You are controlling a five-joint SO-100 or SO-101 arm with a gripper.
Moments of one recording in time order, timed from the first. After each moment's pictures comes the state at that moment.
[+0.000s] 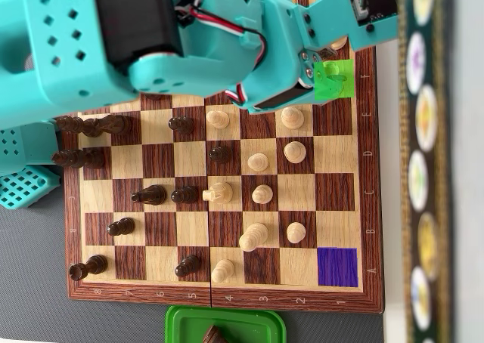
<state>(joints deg) -11.5 66.8 73.5 51.6 87.6</state>
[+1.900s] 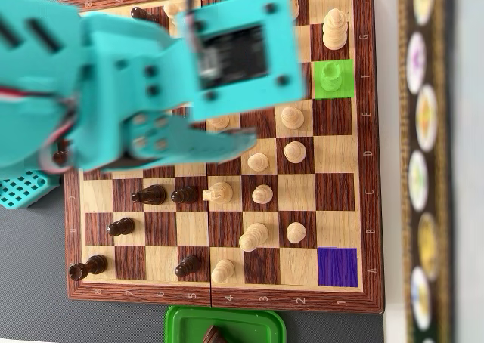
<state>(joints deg) -3.6 112.6 103.7 55.5 87.5</state>
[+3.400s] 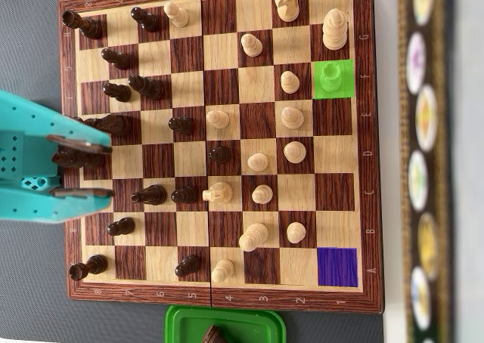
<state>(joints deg) 3.5 191.1 162.8 27.4 90.5</state>
